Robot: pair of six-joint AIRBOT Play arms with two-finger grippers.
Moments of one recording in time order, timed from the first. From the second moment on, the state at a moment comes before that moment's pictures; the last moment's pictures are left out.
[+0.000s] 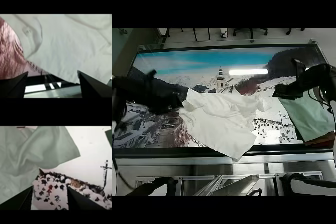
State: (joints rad) left arm -0.04 -1.17 1.16 -1.95 1.41 1.46; right arm -0.09 -1.42 1.35 1.96 -1.32 -1.68
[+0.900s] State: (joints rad) left arm -0.52 -1.21 0.52 -2.34 0.68 1.40; right arm 0.02 -1.48 0.96 2.31 -1.18 -1.91
